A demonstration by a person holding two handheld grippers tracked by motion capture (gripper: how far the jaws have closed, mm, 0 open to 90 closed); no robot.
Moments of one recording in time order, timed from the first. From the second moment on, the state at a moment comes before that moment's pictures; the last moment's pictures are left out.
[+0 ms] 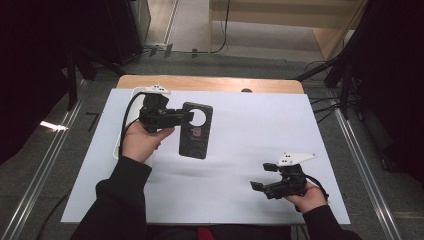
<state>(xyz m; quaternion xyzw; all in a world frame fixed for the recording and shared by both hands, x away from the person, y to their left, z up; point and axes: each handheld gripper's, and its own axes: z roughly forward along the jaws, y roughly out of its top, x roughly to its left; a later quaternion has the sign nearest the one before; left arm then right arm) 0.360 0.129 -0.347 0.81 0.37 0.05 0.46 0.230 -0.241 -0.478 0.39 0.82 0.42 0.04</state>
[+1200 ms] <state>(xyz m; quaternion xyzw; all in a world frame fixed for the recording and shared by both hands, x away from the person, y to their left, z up) 0.363 0.174 -0.322 0.79 0.40 0.07 0.46 0.229 -0.242 -0.477 0.39 0.82 0.43 0.05</state>
